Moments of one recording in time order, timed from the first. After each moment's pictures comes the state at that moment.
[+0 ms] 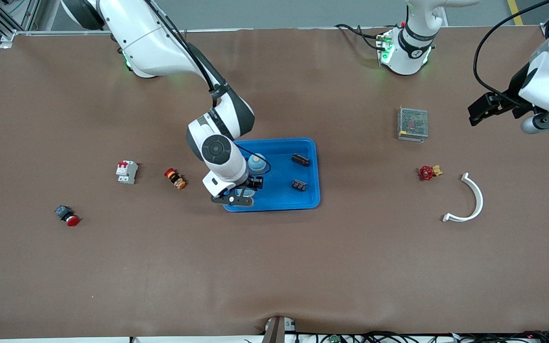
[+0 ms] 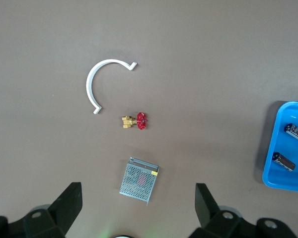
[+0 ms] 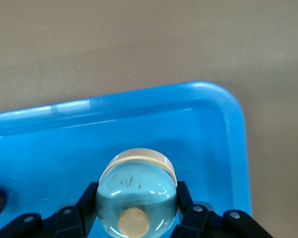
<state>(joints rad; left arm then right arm) -0.05 -0.03 -0.10 -1.60 0.06 1.53 -0.28 0.60 0.72 0.04 -1.59 0.09 2.34 0.67</state>
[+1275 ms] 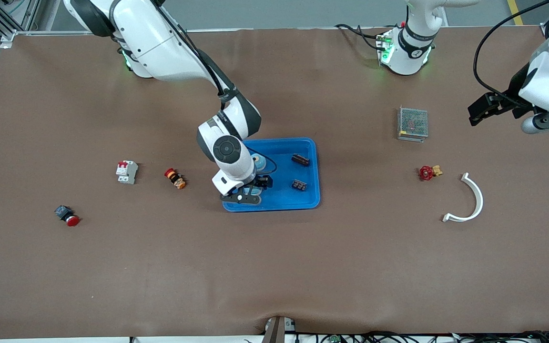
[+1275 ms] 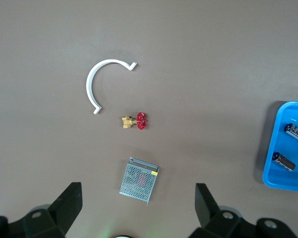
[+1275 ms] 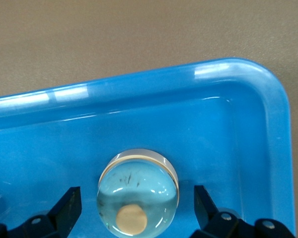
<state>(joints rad) -0.05 -0.03 -0.10 -1.60 0.06 1.53 -0.28 0.63 0.76 0.03 -1.59 0.09 2.37 0.70</state>
